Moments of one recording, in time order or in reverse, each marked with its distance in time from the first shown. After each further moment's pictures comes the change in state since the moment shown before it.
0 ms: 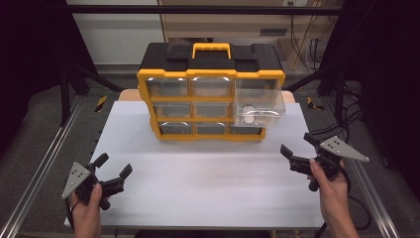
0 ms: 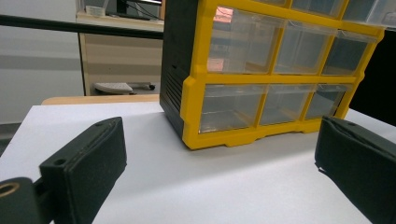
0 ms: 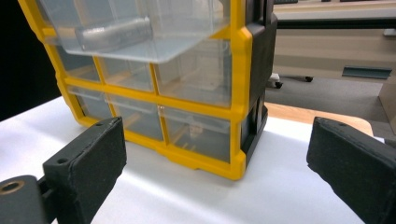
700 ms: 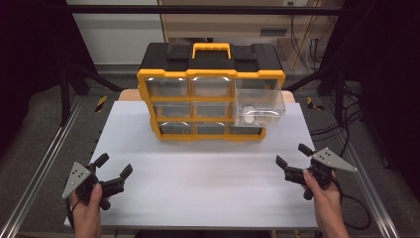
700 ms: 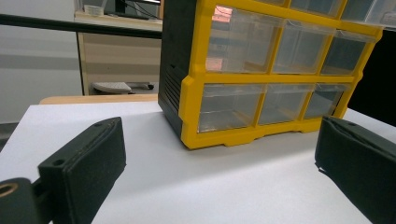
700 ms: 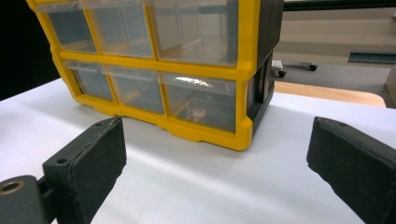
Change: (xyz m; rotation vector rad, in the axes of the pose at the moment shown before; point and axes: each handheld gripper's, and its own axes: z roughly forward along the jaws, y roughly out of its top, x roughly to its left) left arm 0.000 0.000 0.000 0.000 -0.004 -0.001; right arm 0.002 -0.040 0.005 0.027 0.009 0.011
